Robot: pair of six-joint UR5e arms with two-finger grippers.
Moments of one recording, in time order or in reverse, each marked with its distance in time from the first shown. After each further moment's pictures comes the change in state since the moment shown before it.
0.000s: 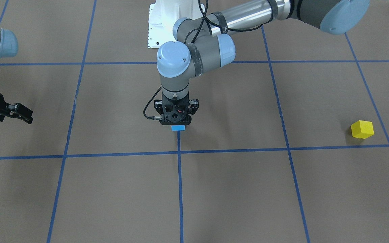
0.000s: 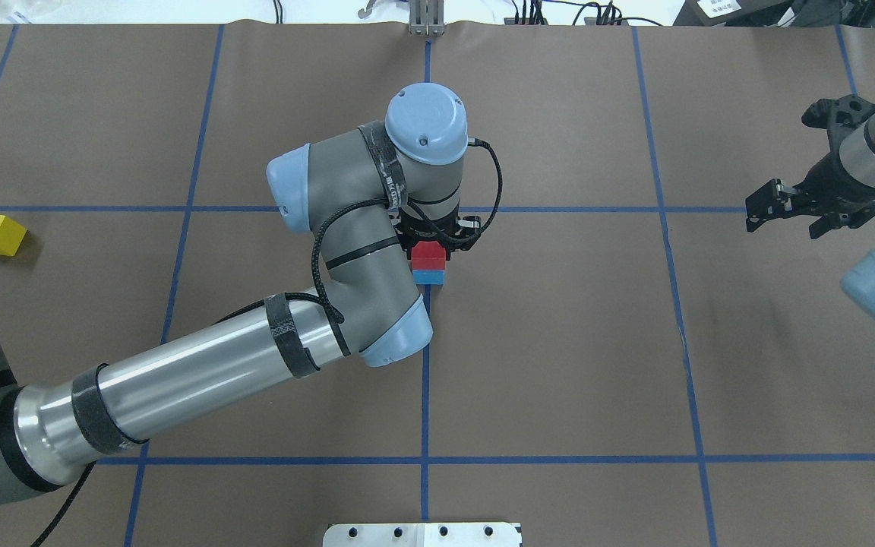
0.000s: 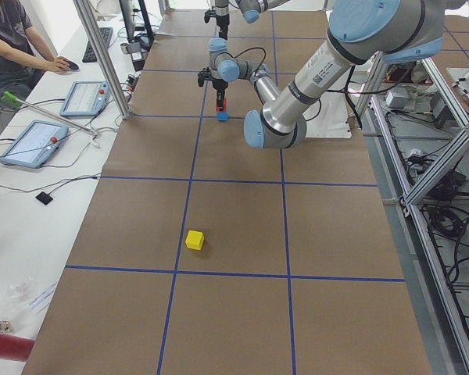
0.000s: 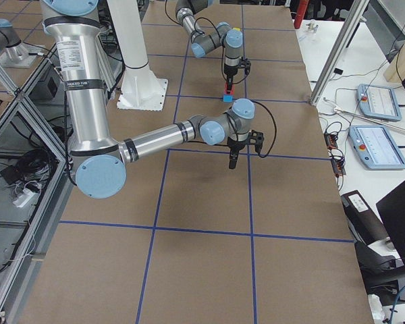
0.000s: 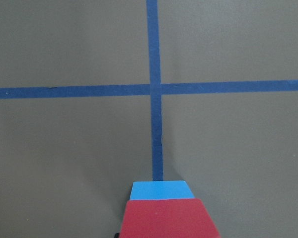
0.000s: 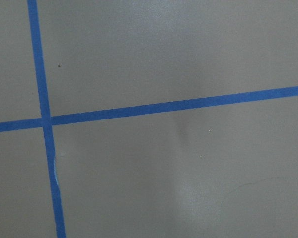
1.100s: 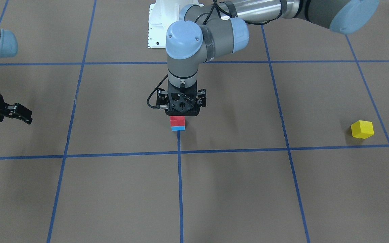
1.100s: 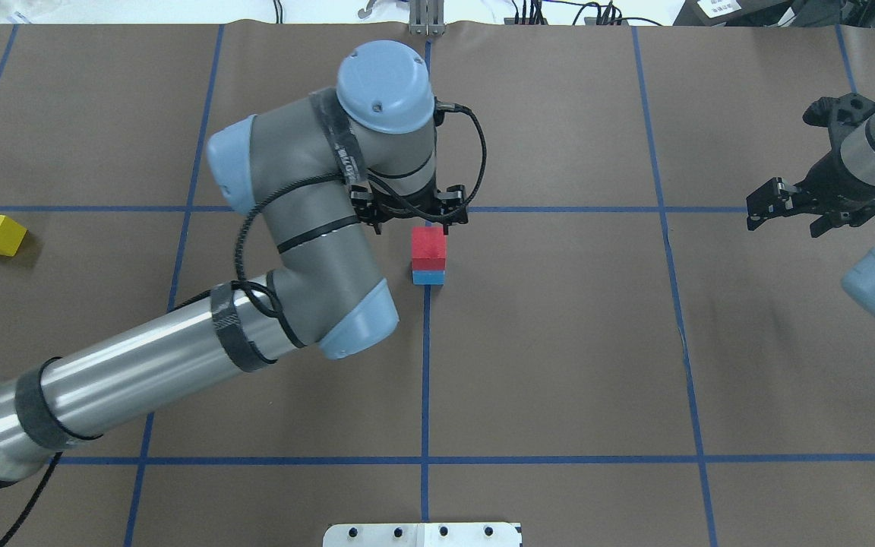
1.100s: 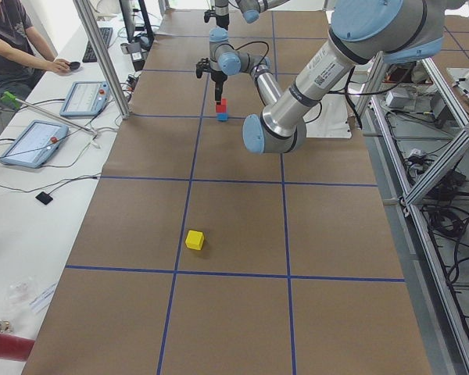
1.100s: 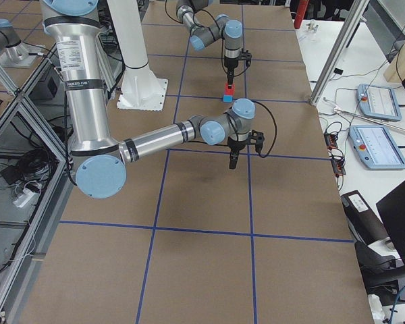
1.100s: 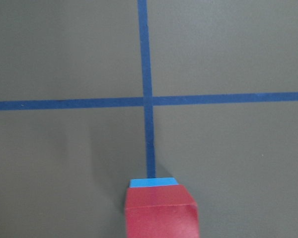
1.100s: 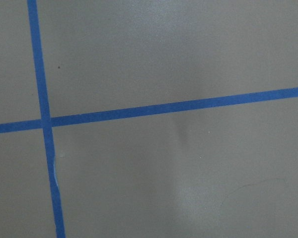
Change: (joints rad) left arm -0.063 0.100 -0.235 0.082 -0.016 0.035; right arm 0.004 0.002 -0.001 0.000 -0.001 0.000
